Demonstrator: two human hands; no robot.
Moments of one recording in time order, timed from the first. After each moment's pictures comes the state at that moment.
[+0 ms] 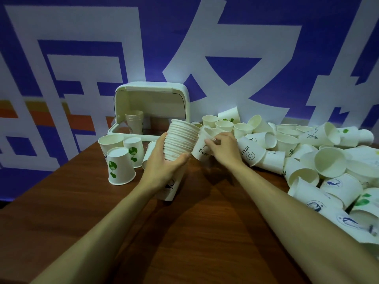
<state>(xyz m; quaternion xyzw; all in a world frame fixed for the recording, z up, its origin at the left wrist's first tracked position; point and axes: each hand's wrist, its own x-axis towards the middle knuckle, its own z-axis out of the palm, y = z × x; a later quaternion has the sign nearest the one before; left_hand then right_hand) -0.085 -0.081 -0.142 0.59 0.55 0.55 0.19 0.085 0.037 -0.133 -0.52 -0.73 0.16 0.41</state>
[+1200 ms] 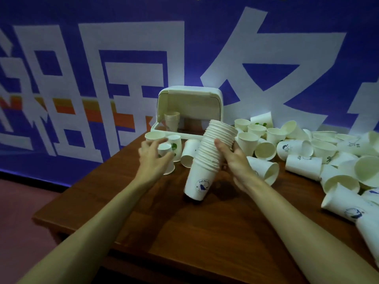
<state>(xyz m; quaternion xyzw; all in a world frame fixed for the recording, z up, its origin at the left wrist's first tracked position) -0.167 -0.148 -0.128 0.49 0.69 0.52 0.12 0.026 -0.060 -0.130 -0.31 -0.59 0.57 0.49</state>
